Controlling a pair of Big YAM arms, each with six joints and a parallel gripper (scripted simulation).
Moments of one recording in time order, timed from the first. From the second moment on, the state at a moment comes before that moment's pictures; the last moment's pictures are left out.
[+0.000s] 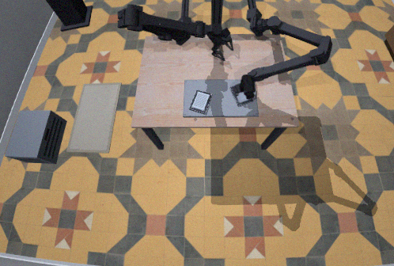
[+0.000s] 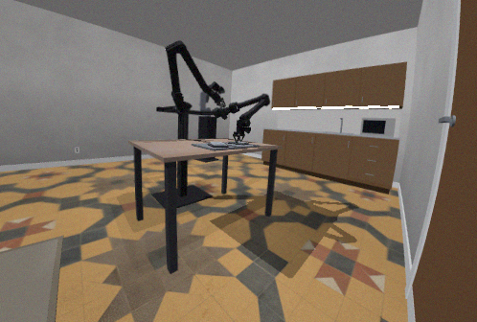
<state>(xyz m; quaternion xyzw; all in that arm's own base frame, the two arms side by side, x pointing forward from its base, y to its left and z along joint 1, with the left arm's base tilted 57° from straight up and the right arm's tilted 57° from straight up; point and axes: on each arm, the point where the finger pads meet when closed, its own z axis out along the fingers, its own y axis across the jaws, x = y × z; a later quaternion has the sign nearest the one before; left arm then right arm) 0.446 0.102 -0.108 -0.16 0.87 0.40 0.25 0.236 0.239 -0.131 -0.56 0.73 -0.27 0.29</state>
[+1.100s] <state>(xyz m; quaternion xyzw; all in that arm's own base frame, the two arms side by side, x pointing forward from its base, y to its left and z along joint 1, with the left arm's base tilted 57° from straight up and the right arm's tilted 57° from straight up) 0.463 -0.064 -0.176 0.02 0.88 0.44 0.18 0.225 0.189 -0.056 -0.44 0.76 -0.32 0.35</state>
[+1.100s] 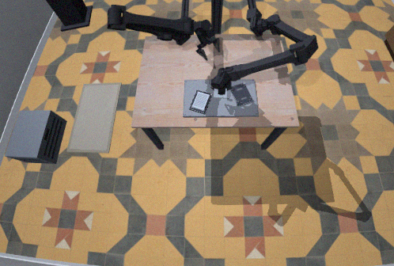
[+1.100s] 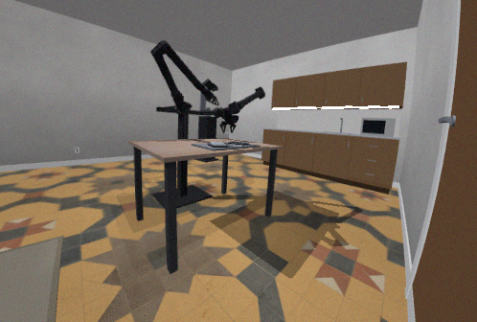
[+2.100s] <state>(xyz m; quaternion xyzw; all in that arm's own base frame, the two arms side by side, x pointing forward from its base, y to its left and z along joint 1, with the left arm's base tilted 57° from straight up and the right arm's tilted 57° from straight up) 0.534 -0.111 -0.292 0.13 0.87 0.46 0.10 0.209 0.126 0.042 -0.29 0.75 -0.35 0.48</state>
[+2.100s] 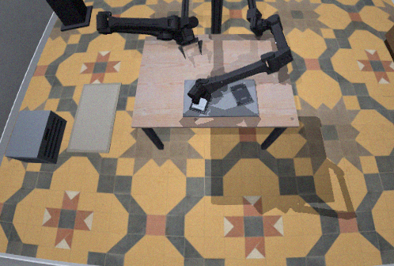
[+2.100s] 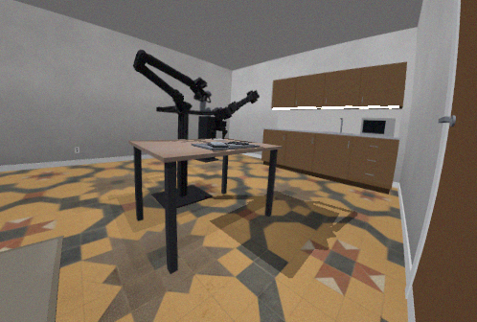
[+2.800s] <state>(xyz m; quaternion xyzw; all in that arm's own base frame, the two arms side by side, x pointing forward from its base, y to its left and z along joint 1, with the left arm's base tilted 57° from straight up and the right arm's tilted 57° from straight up) 0.543 -0.108 -0.298 0.14 0.87 0.46 0.10 0.205 0.115 0.041 -0.28 0.76 -0.35 0.47</state>
